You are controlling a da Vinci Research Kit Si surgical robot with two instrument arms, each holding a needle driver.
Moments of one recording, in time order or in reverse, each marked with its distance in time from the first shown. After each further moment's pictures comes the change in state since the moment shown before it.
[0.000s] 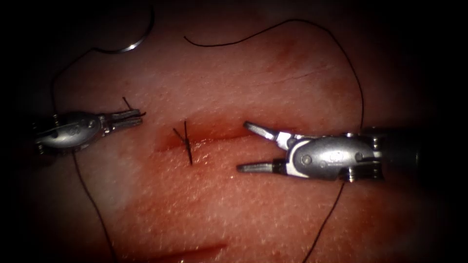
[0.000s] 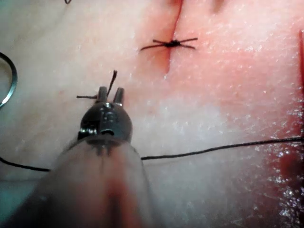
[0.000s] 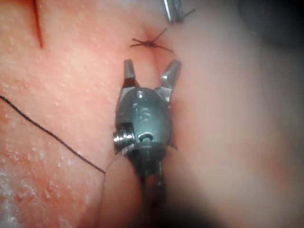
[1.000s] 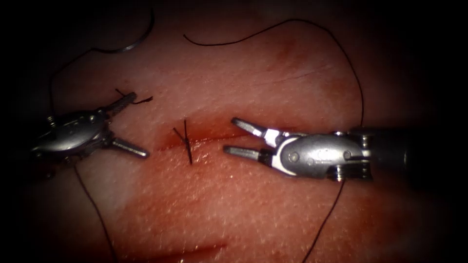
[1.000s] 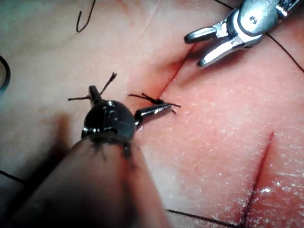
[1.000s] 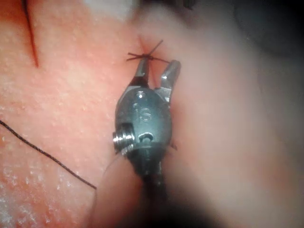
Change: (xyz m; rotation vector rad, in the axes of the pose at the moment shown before) right arm 0.001 0.000 0.002 -0.015 -0.023 0.048; left arm 0.005 0.003 0.000 -0.182 0.070 -0.297
